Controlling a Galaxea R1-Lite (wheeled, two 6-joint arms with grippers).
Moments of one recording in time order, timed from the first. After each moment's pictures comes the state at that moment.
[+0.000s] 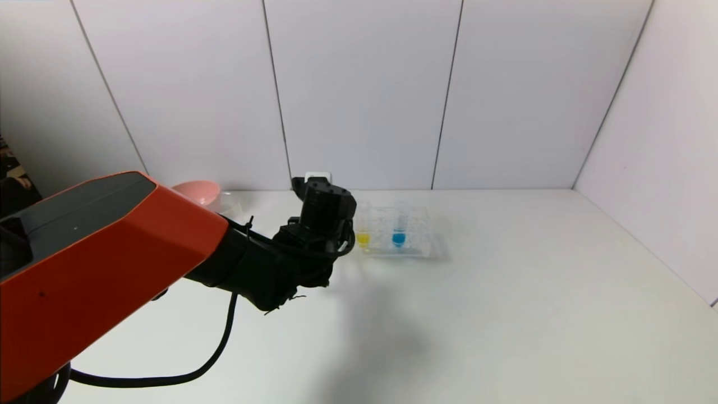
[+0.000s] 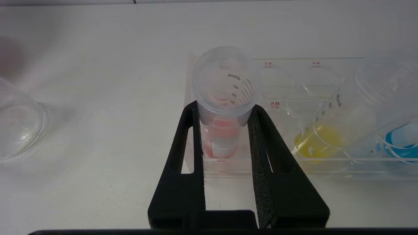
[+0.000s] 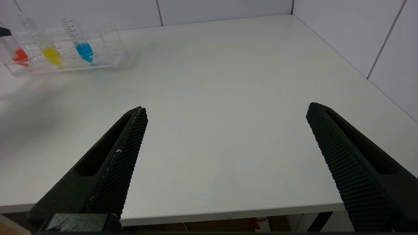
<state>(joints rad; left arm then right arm) -0.65 2.14 -1.19 -0.62 0.61 -0.25 0.00 0.00 0.00 0.00 -0.04 0.09</state>
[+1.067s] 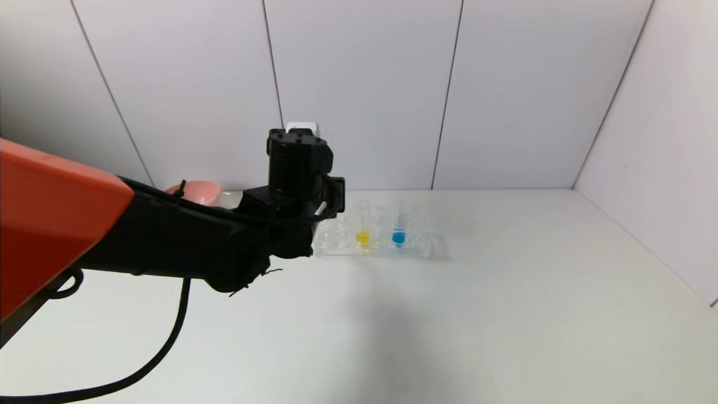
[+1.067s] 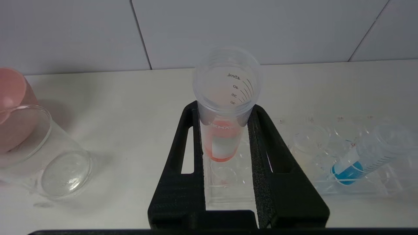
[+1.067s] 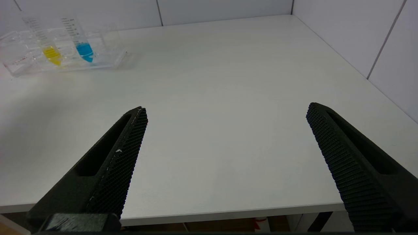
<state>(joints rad) -0.65 1.95 -1.19 -0.59 0.58 -0.14 0.00 0.00 0.00 0.00 -0.04 0.09</state>
